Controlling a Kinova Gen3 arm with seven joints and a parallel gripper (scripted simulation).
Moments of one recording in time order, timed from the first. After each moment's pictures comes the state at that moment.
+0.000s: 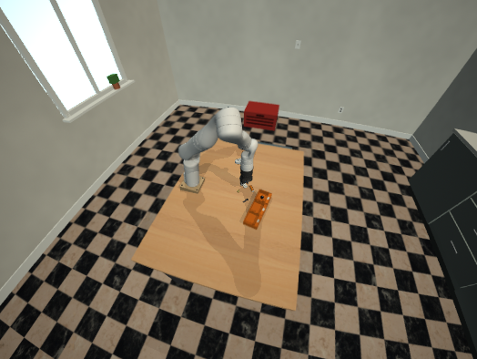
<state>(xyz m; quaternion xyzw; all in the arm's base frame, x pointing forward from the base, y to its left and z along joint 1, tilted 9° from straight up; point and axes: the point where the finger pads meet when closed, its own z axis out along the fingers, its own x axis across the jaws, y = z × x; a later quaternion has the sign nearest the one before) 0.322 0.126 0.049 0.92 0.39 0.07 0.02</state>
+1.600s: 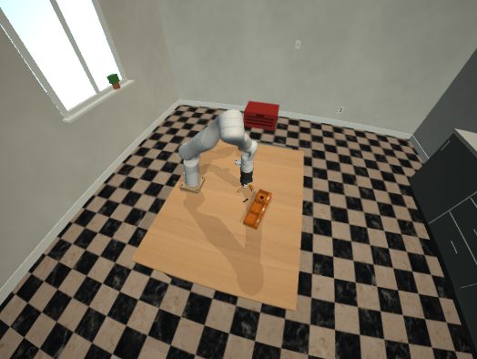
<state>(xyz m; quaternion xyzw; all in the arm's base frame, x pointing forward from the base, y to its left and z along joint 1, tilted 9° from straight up) 0.324 0.127 0.040 0.92 0.39 0.07 0.02</state>
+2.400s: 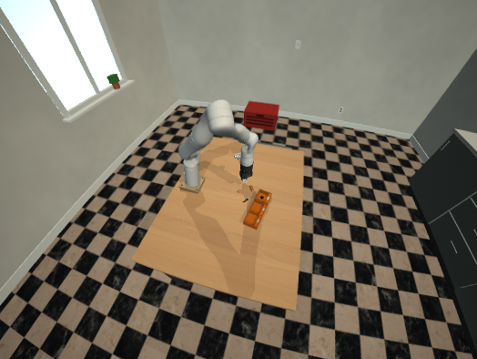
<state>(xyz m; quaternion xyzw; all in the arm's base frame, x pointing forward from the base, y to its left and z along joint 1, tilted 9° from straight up) 0.311 0.131 0.086 0.92 0.39 0.07 0.02</state>
